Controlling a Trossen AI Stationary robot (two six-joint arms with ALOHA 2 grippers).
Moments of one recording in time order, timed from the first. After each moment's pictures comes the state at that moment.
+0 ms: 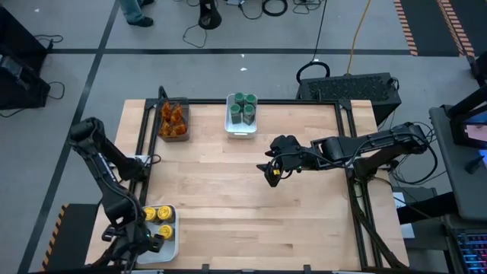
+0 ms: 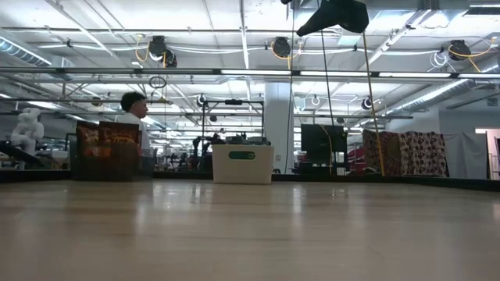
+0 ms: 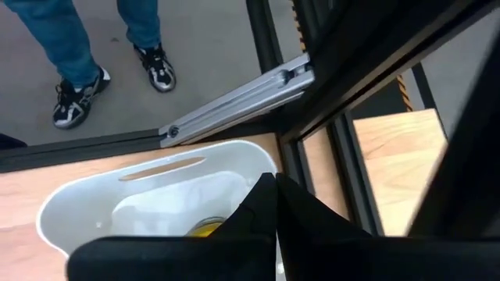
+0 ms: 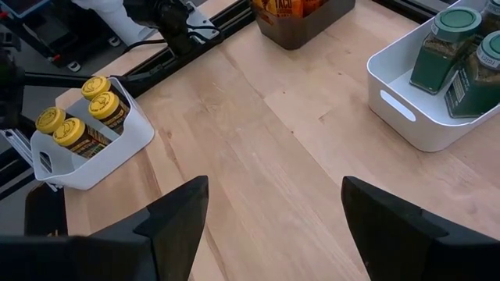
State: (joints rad) left arm -1.01 1.35 0.99 -0.79 0.53 0.61; right arm 0.20 1.41 1.30 -0.58 0.37 0.74
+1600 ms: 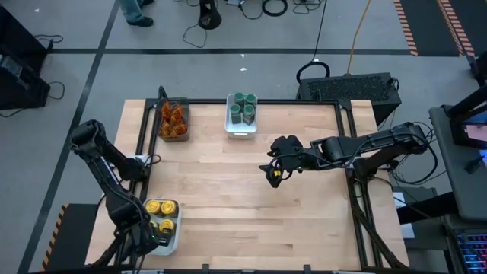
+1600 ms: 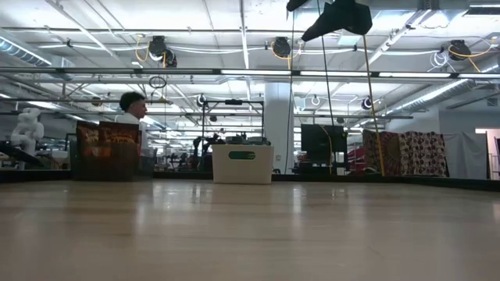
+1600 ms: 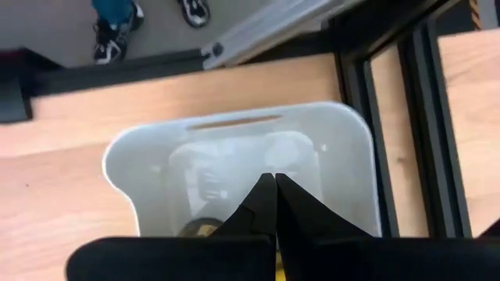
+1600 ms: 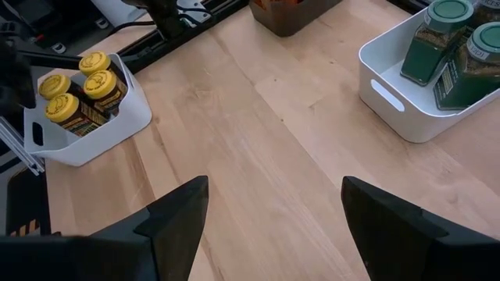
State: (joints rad) left arm -1.00 1.39 0.99 -0.86 0.30 0.70; right arm 0.20 1.41 1.30 -0.63 0.36 0.72
